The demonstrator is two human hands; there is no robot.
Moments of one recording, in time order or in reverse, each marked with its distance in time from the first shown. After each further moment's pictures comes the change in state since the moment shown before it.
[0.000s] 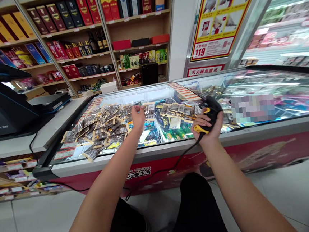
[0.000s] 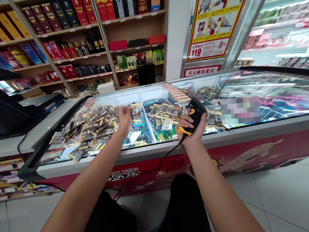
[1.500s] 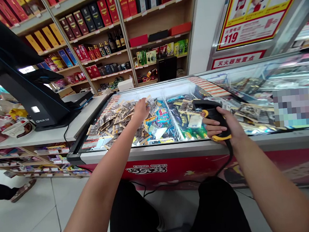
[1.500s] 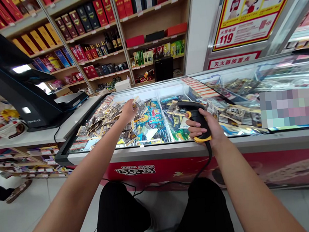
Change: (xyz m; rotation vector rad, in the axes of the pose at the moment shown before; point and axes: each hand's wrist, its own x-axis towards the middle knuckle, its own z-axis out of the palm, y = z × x) left_hand 0.039 0.054 -0.077 0.930 -0.331 0.335; right_hand 0.012 0.008 0.016 -0.633 0.068 0.541
